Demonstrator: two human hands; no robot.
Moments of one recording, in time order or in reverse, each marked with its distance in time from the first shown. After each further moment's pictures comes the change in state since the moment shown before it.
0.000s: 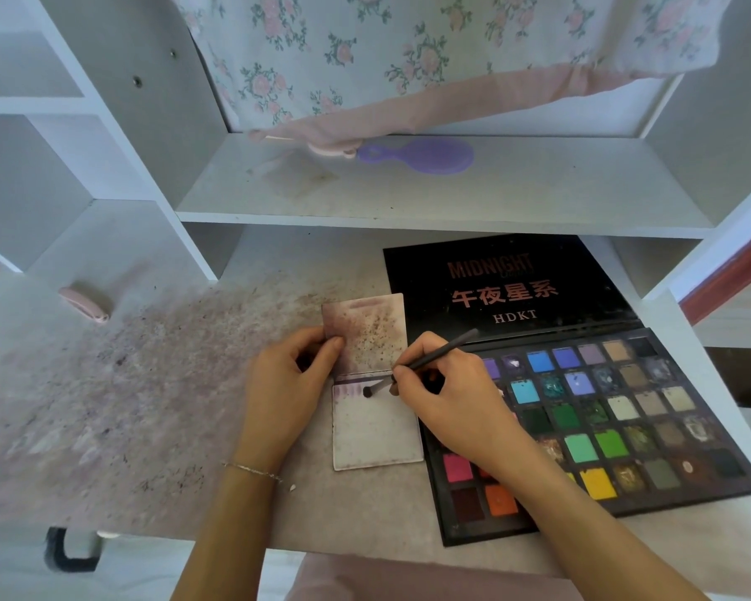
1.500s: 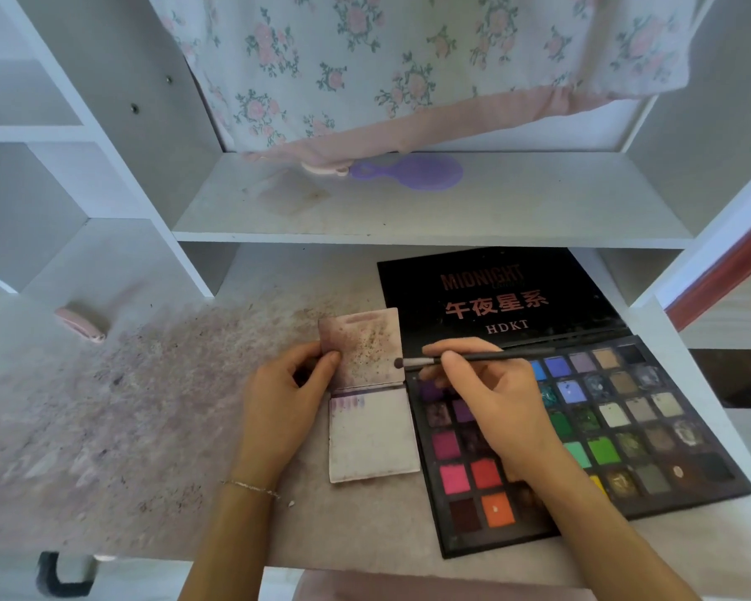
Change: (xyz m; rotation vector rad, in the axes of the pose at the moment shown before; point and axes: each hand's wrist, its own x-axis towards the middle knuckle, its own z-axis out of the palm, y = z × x) left_hand 0.001 -0.001 0.000 0.005 -0.015 -0.021; right_hand -0.010 0.003 -0.023 0.307 0.199 -0.080
